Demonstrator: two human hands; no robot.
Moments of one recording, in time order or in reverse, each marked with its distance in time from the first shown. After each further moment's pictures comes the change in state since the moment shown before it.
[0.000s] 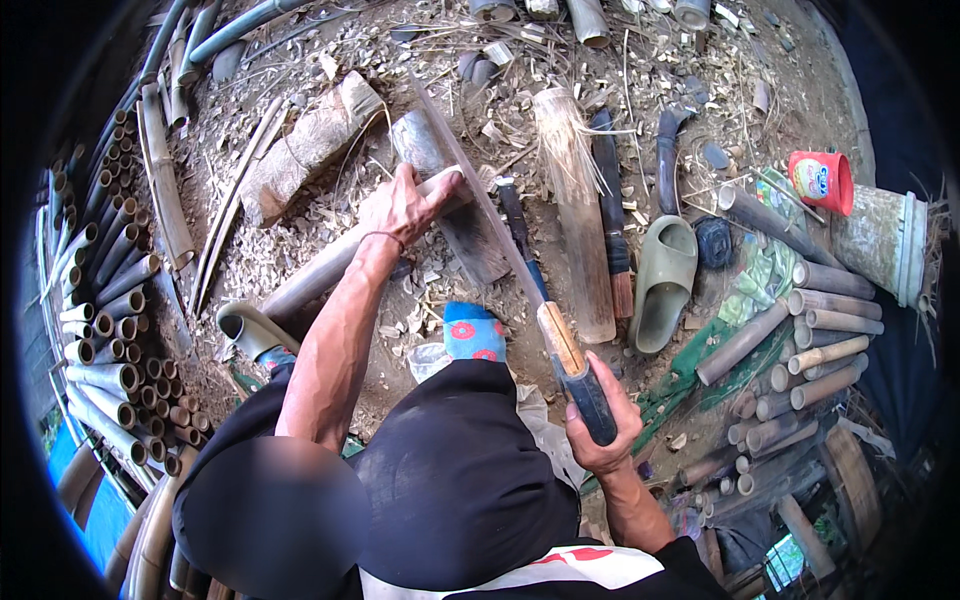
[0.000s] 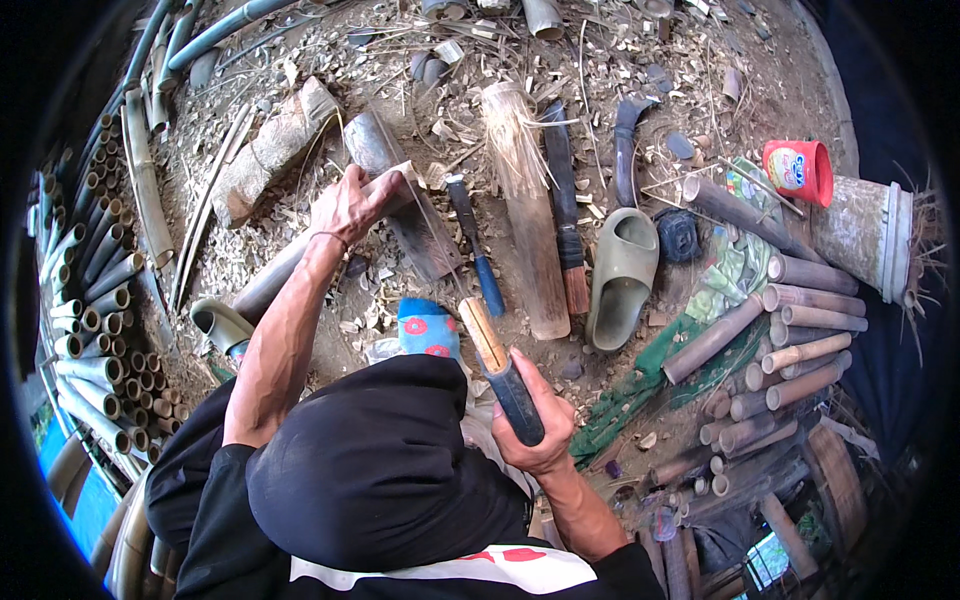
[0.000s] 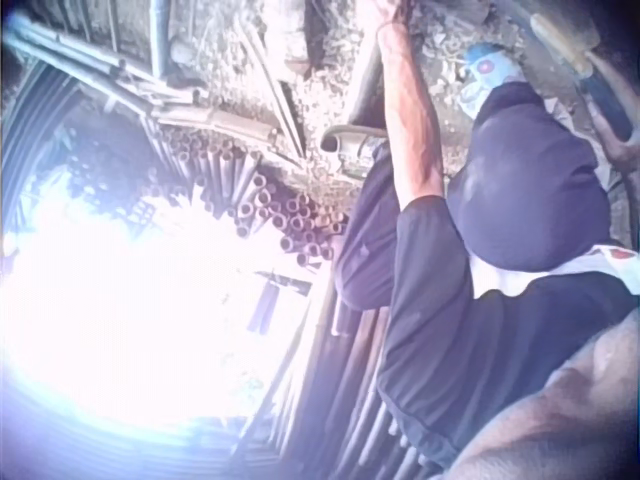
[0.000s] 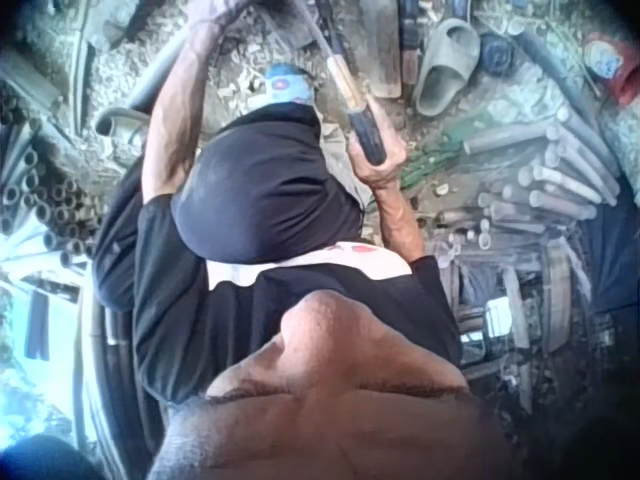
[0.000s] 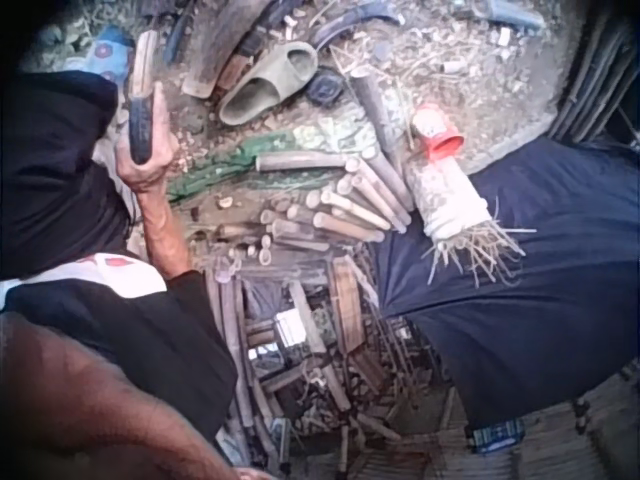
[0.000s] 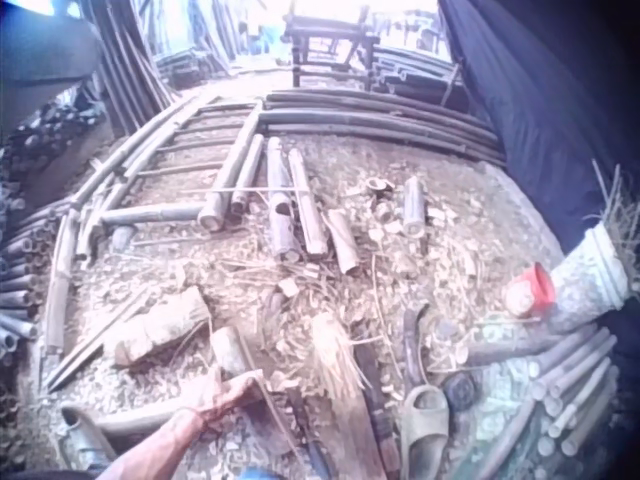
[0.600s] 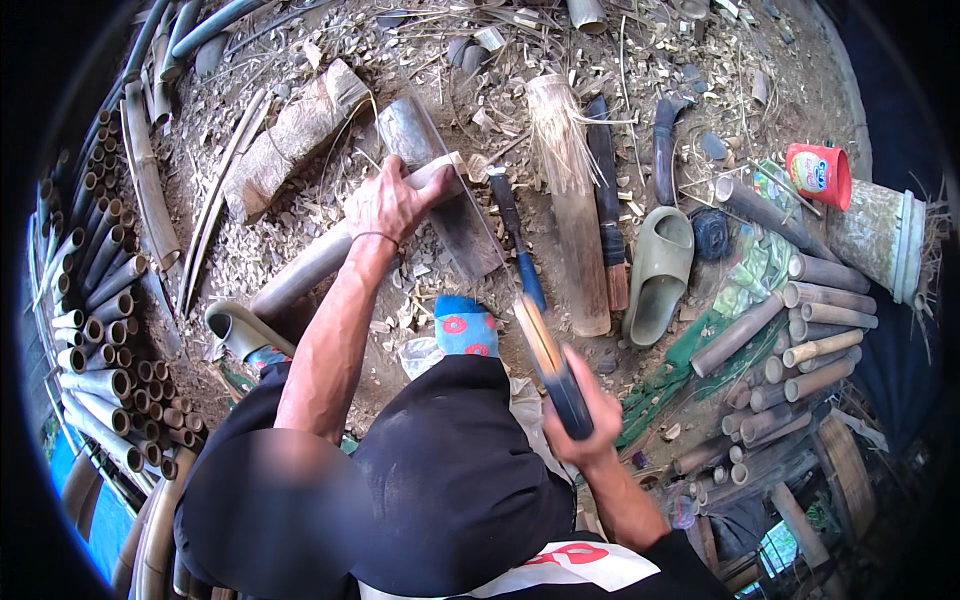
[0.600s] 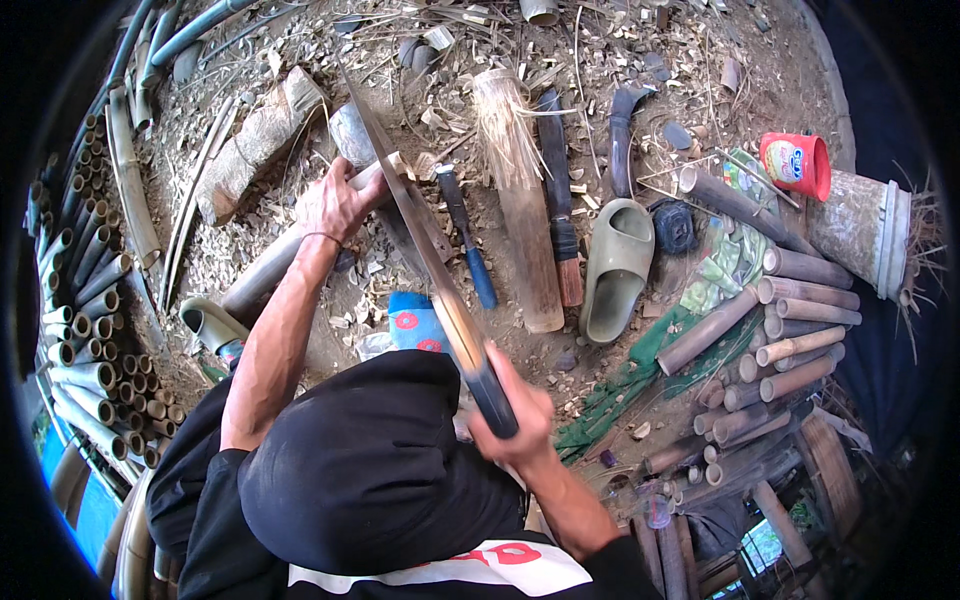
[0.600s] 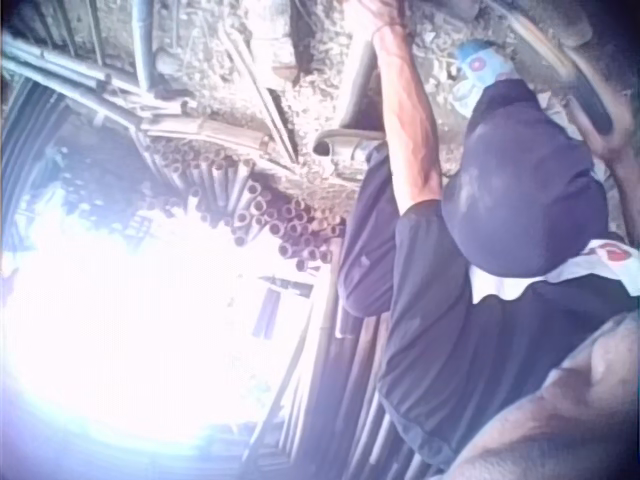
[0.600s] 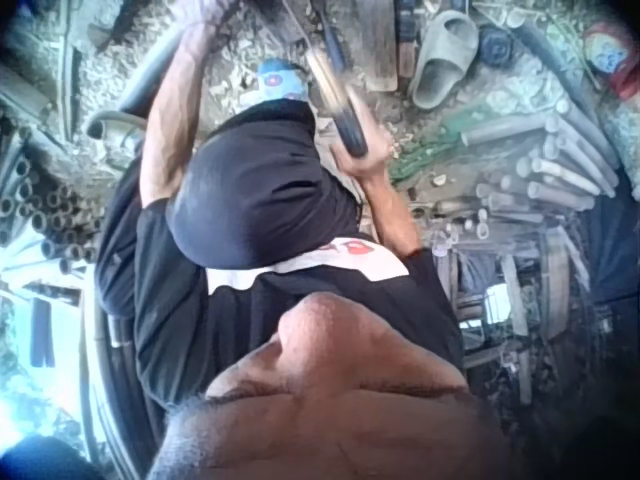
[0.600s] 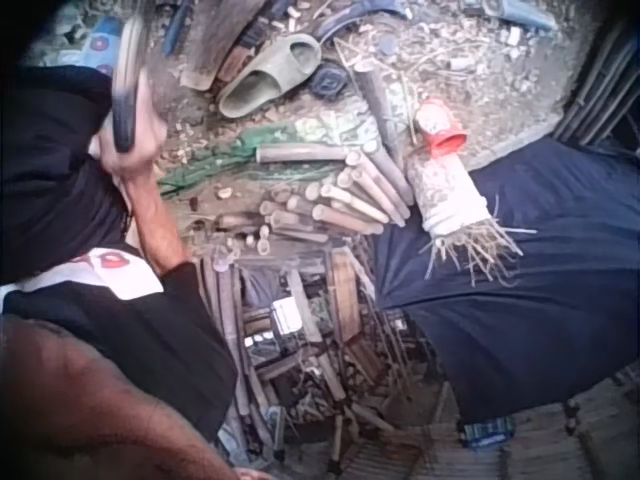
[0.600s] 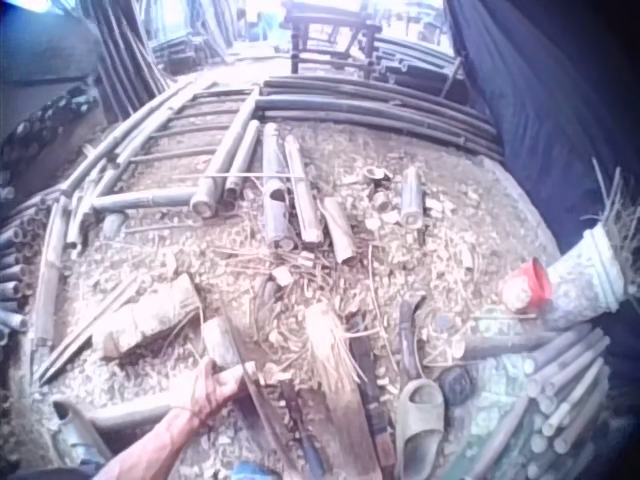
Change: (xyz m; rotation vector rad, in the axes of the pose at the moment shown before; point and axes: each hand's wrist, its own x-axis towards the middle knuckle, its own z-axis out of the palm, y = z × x) left_hand -0.005 0.004 0.010 0.024 0.162 -0.011; right_hand 0.008 0.005 0.020 -0.063 -0.007 -0.113
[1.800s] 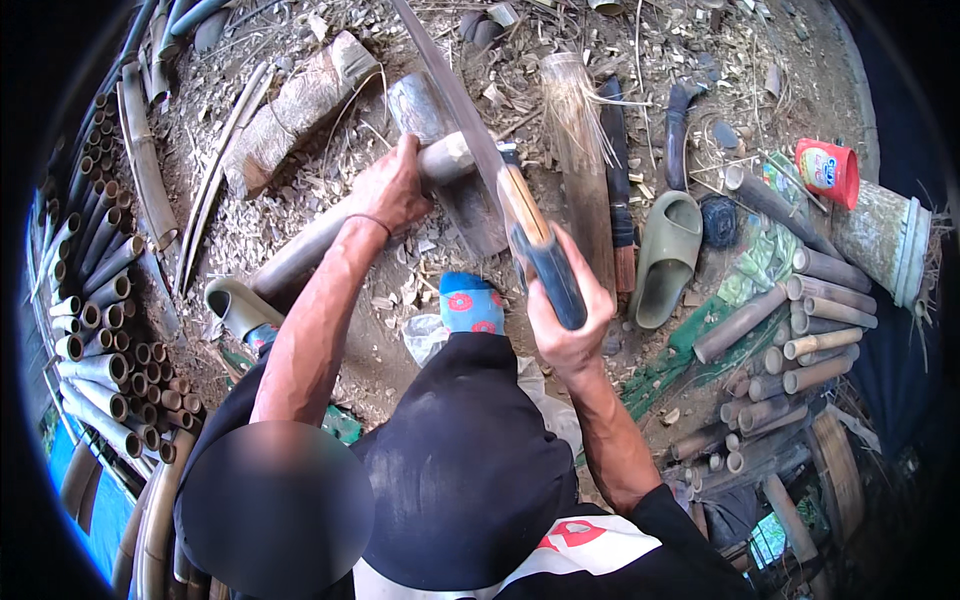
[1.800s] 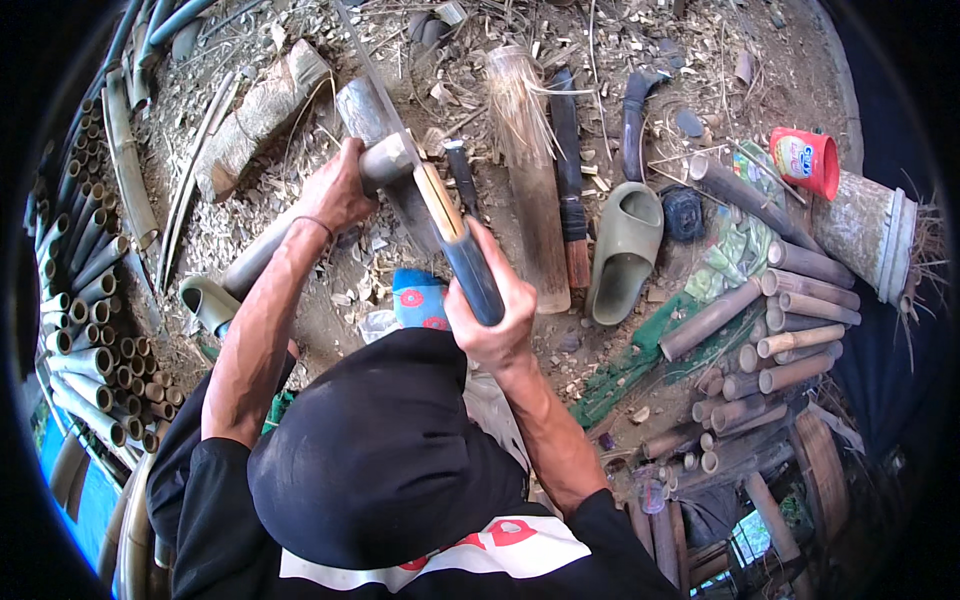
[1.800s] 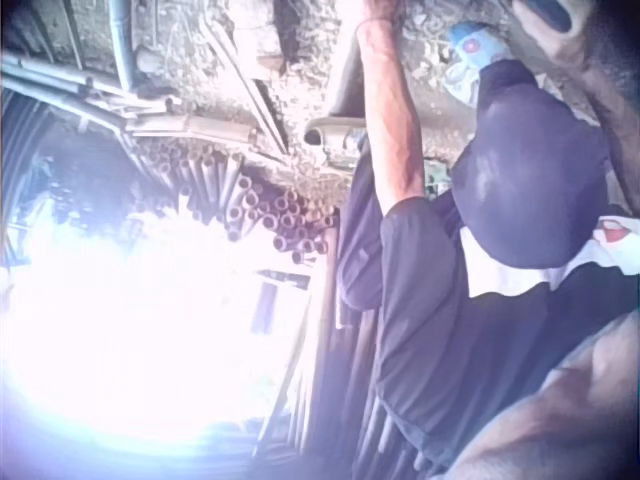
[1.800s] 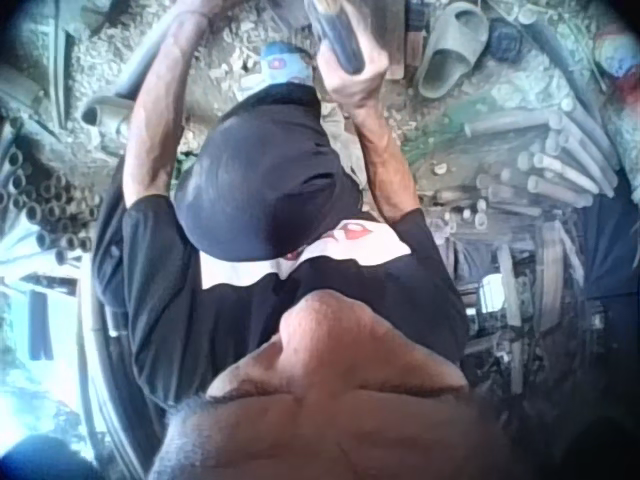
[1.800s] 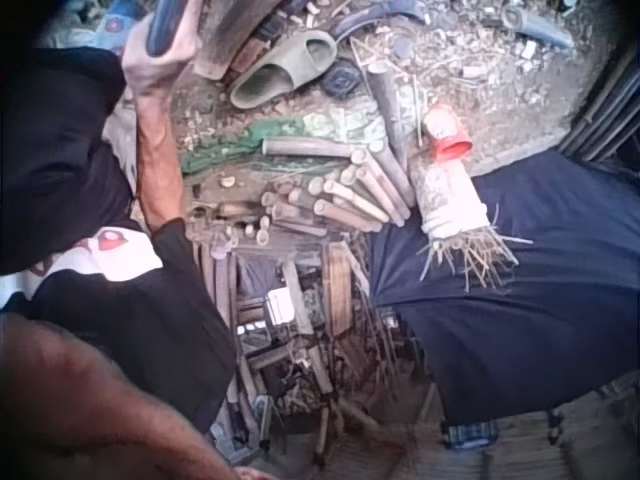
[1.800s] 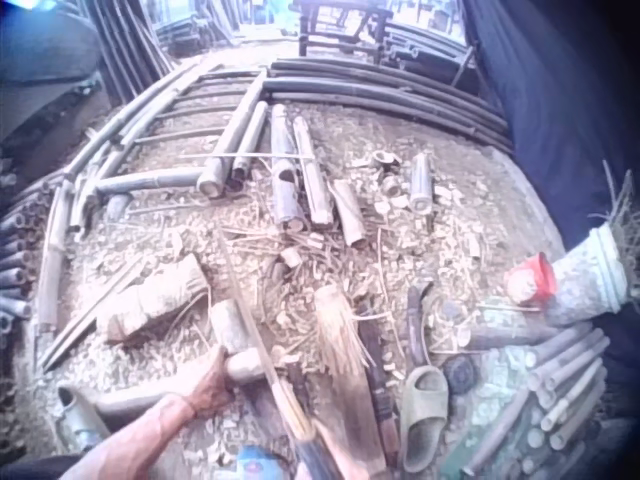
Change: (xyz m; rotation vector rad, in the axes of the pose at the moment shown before) left_hand -0.003 -0.018 -0.003 0.037 -0.214 0.258; right_hand 0.078 0.012 0.040 0.139 0.086 0.115
